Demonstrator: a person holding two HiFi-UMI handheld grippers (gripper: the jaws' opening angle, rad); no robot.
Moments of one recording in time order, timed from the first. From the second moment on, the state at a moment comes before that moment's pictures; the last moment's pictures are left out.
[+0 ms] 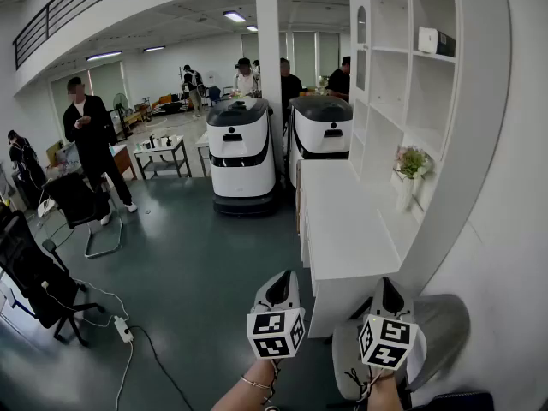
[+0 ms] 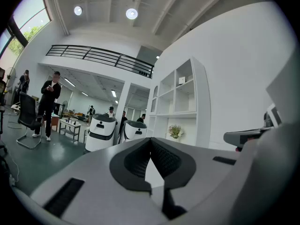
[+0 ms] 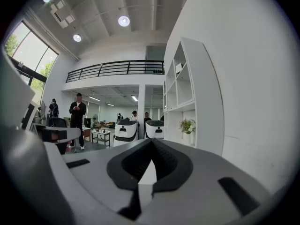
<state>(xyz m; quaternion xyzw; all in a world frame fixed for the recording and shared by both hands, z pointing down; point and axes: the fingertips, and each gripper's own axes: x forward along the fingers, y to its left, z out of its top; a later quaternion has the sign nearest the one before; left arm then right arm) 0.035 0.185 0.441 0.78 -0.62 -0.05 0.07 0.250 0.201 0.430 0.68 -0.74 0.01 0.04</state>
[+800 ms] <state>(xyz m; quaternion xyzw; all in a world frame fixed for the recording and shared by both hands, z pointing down) -0.001 0.183 0.445 0.77 -0.63 -0.06 0.07 0.220 0.198 0.434 0.67 -0.75 0.02 0.01</state>
